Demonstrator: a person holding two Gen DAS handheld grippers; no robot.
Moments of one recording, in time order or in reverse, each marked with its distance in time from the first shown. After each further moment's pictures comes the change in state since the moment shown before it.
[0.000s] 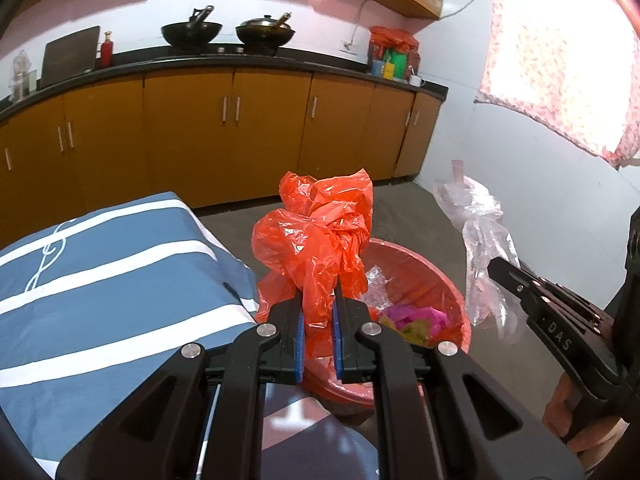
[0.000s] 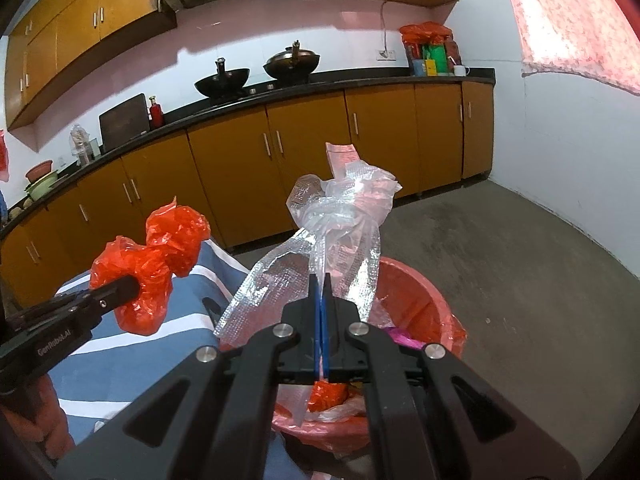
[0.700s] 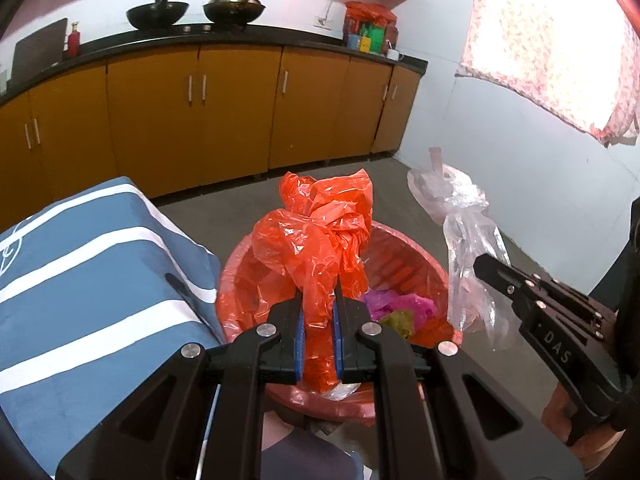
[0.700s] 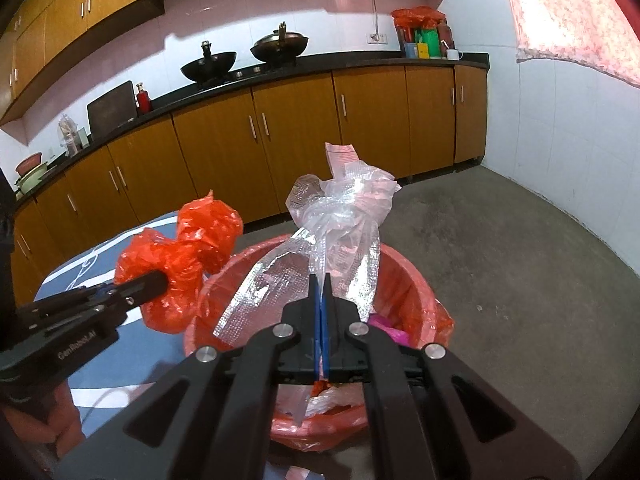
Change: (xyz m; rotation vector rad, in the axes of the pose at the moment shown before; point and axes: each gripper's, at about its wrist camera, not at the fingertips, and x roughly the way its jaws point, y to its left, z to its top) left arm 0.053 -0.028 -0.005 0.046 0.082 -0.074; right arm 0.027 -0.025 -0.012 0.004 0.057 -0.027
